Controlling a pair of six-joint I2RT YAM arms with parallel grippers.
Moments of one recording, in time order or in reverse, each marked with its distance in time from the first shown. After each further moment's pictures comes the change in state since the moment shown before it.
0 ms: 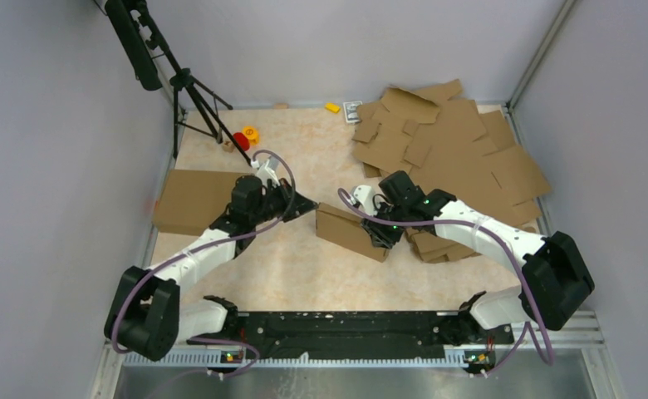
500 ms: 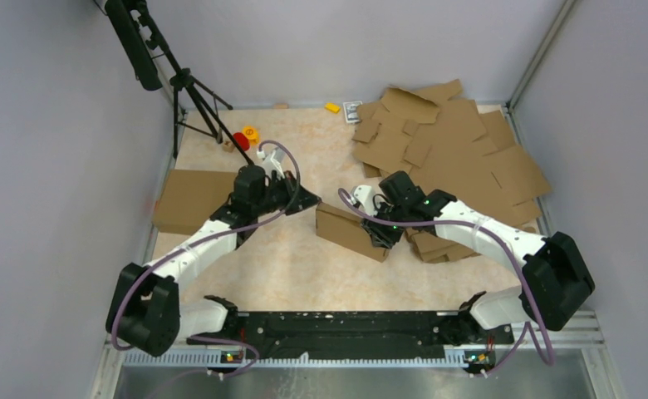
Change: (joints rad) left arm -0.012 -0.002 0.145 -0.135 0.029 0.066; right arm 0.000 -0.002 -0.005 0.010 -0.002 0.000
